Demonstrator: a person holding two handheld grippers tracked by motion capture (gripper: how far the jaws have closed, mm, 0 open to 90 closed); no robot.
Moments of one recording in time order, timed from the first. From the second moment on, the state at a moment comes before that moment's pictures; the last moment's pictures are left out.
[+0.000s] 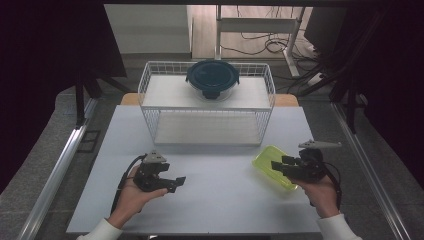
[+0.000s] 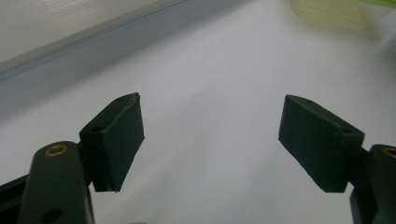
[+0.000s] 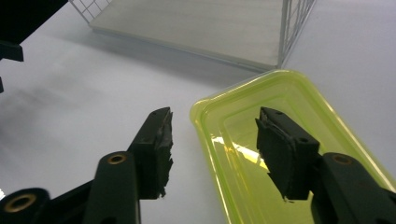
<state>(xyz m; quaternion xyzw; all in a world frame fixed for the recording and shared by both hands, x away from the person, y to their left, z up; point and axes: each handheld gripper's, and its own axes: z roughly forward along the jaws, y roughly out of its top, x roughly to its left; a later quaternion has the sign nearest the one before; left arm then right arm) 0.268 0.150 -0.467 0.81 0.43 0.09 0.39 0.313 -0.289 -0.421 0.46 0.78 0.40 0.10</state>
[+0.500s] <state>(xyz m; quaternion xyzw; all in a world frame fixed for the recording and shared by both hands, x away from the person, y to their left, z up) 0.270 0.156 -0.470 0.81 0.44 0.08 0.38 0.362 -0.298 -0.418 0.47 0.80 0.35 0.12</state>
